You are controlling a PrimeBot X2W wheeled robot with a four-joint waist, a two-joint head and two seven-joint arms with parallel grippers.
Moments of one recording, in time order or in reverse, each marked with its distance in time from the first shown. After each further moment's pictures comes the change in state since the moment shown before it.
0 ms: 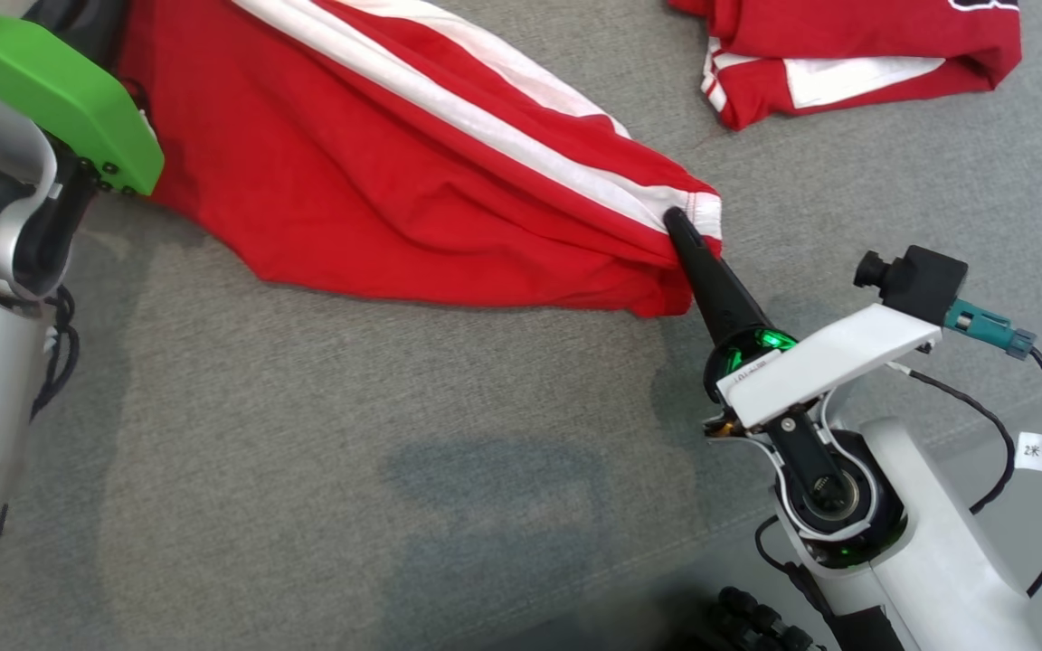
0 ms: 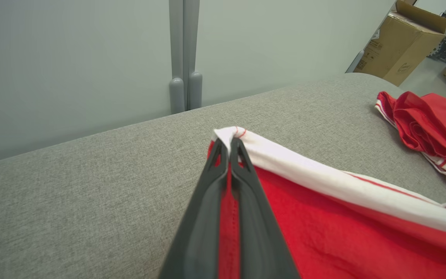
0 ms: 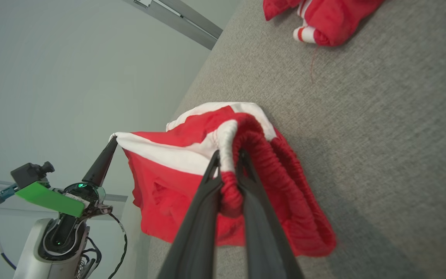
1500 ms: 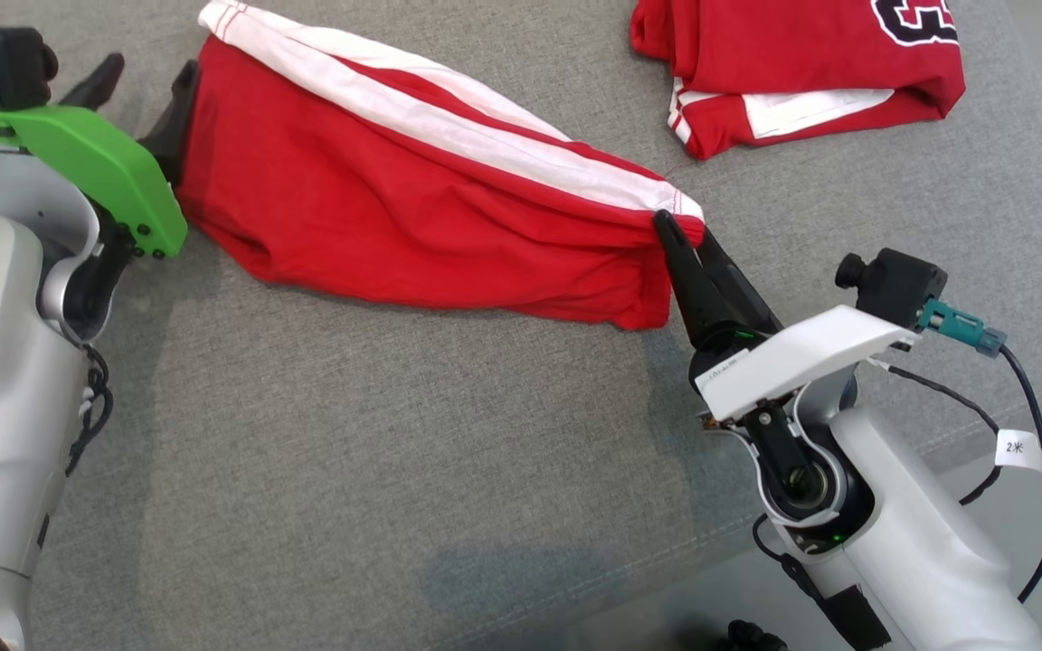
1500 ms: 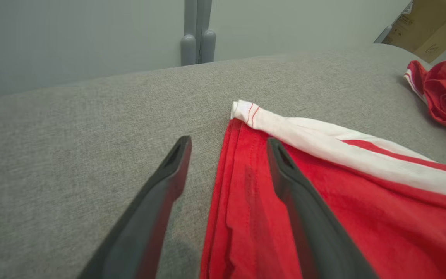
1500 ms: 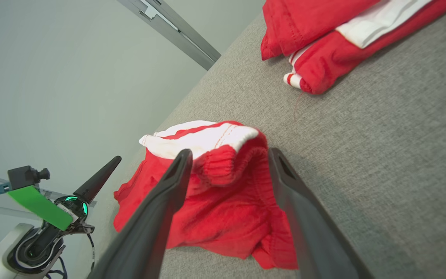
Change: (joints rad) left arm -0.027 -0.046 -0.093 0.376 -0.062 -0.044 -0.101; right arm -0.083 -0.052 0.098 0.181 -0.063 -0.010 -0.133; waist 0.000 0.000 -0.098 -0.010
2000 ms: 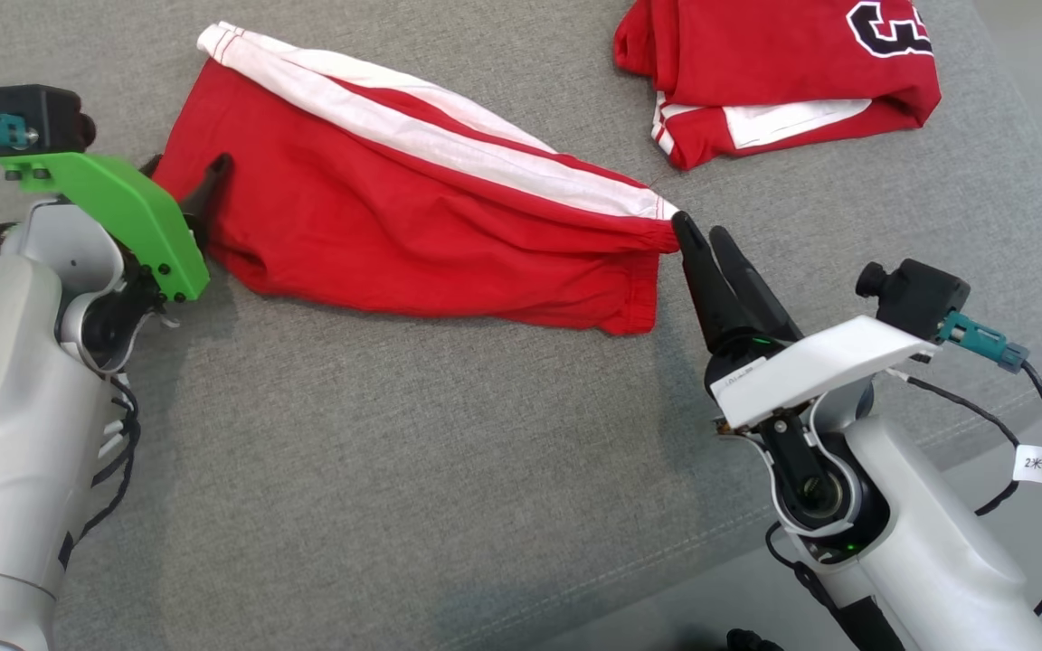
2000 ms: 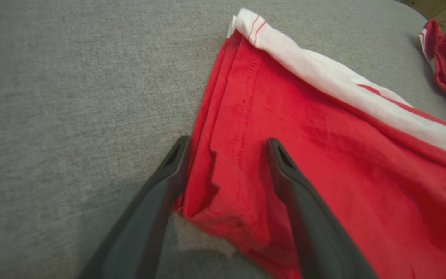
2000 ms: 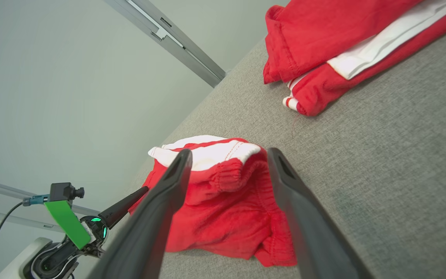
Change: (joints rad) left arm 0.036 -0.026 -0.006 0.086 -0.131 0.000 0.173; right arm 0.034 -0.015 -0.013 -0.043 -0.012 -0.006 -0.021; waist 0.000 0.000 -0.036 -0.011
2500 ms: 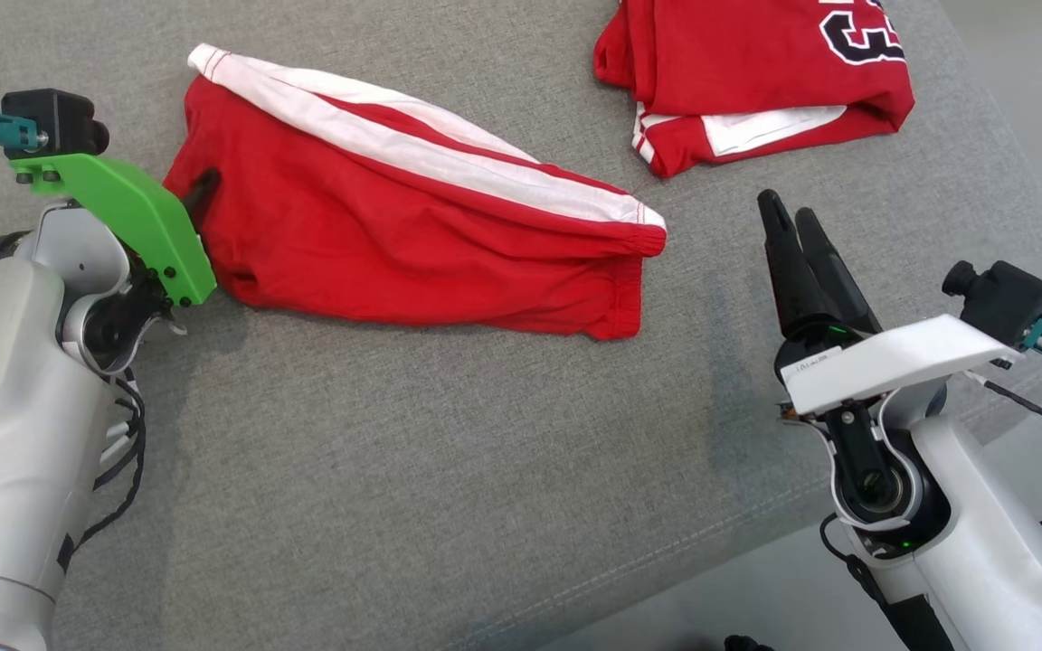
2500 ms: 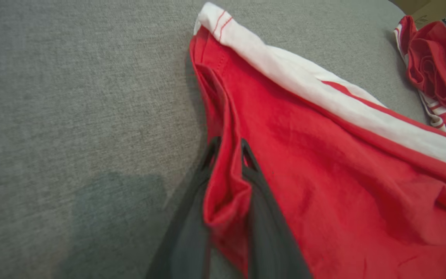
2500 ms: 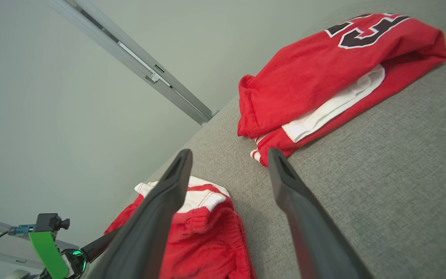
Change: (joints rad) left arm 0.004 0.001 -0.022 -0.012 -0.063 0.000 0.060; right arm 0.040 -0.050 -0.097 -0.050 -0.020 -0.010 -0.032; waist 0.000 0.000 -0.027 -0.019
